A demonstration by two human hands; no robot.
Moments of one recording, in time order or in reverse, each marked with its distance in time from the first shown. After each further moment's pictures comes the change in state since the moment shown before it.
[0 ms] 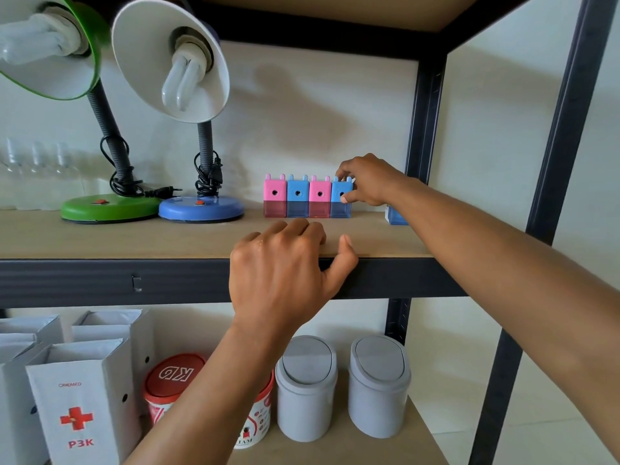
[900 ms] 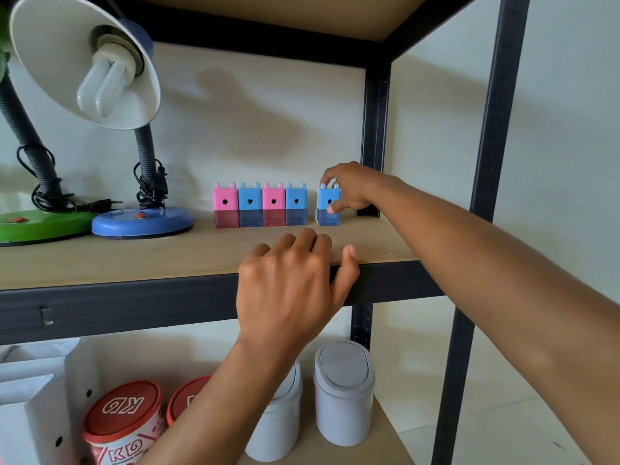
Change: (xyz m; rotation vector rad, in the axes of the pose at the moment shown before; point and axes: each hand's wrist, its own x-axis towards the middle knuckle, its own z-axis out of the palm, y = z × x) left_hand 0.001 0.053 0.025 -0.018 0.048 0.140; right_hand -0.018 0.042 -0.019 -0.050 -0.123 0.110
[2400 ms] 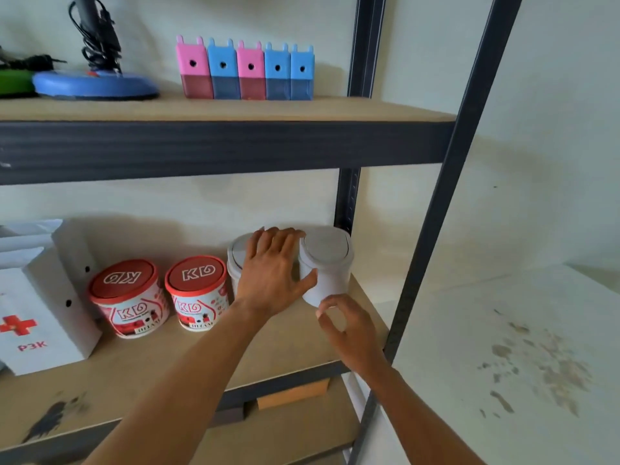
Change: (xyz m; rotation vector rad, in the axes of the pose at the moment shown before) left_hand -0.182 0.000 0.075 -0.345 -0.683 -0.027; right_hand -0.310 -0.038 0.346 0.828 0.271 0.176
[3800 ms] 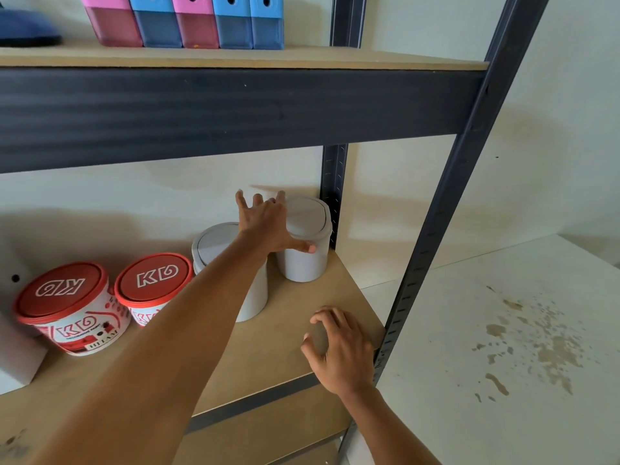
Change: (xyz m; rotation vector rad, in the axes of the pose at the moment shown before) left_hand 0.124 -0.024 0.081 0.191 -0.491 -0.134; right_hand -0.022 0.052 0.035 -0.504 0.062 0.063
